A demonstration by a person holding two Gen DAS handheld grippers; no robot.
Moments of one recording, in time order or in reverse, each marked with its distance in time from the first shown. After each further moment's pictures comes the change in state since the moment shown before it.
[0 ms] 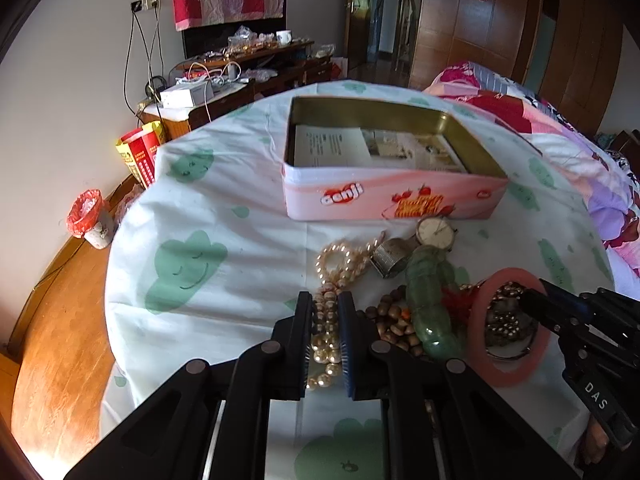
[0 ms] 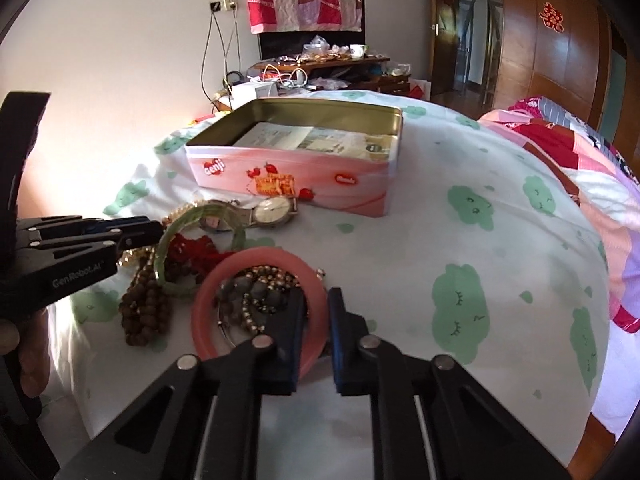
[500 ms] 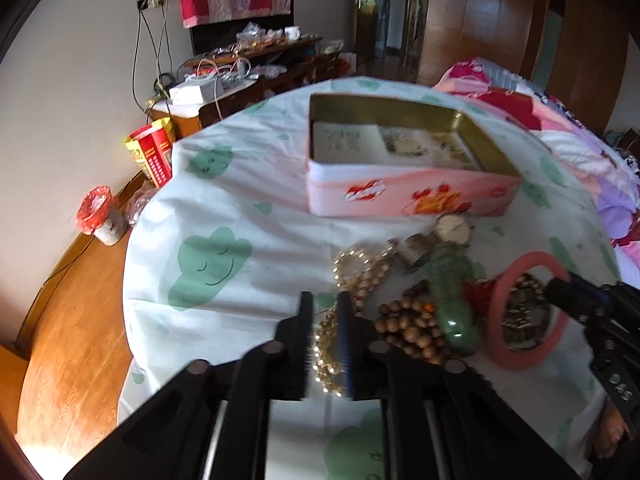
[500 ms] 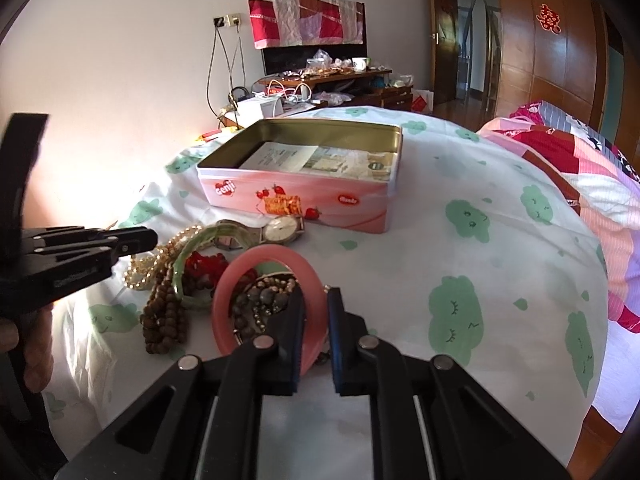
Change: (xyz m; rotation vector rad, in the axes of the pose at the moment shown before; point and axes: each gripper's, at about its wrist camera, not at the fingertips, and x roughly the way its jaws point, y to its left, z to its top) left arm 0.004 0.010 0.001 -0.003 0.042 0.042; right arm -0.011 0.000 0.008 0.008 -0.046 0.026
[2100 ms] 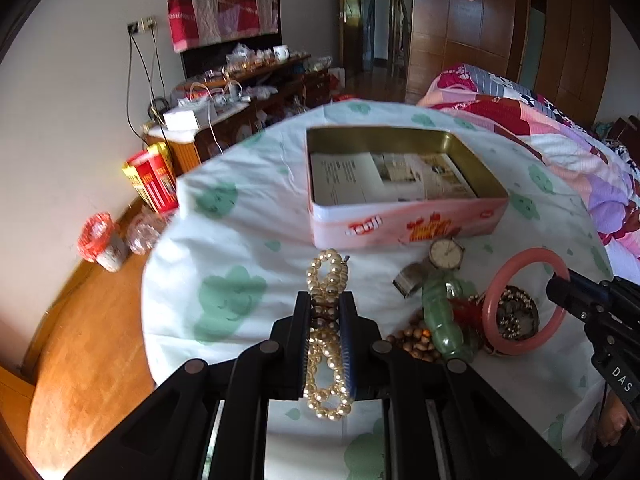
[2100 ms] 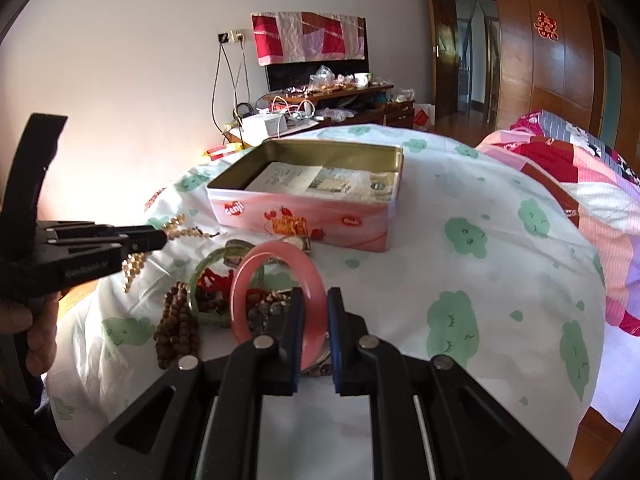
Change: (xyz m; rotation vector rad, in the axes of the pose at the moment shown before) left arm -0.027 0.004 0.016 0.070 -0.083 -0.002; right arm -0.013 0.001 0.004 0.002 -0.072 0.015
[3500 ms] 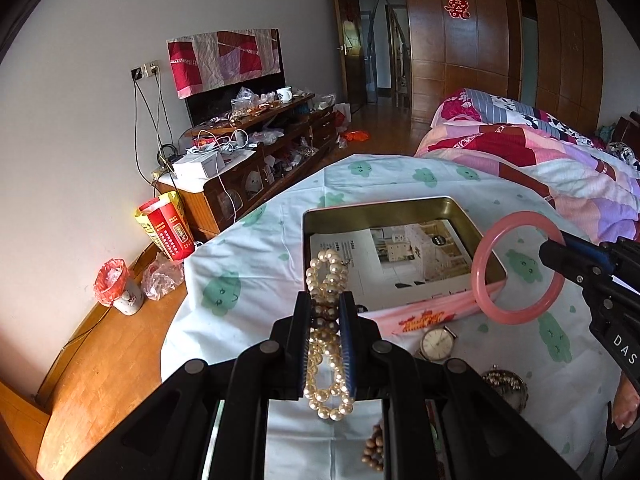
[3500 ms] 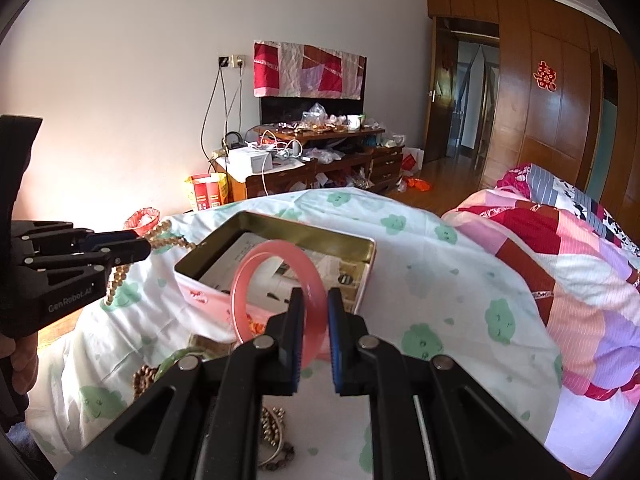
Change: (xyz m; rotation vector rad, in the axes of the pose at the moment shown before) left arm -0.005 -0.020 0.062 0.040 -0.122 0.058; right arm -0.002 -0.016 0.074 -0.101 -0.109 -0.083
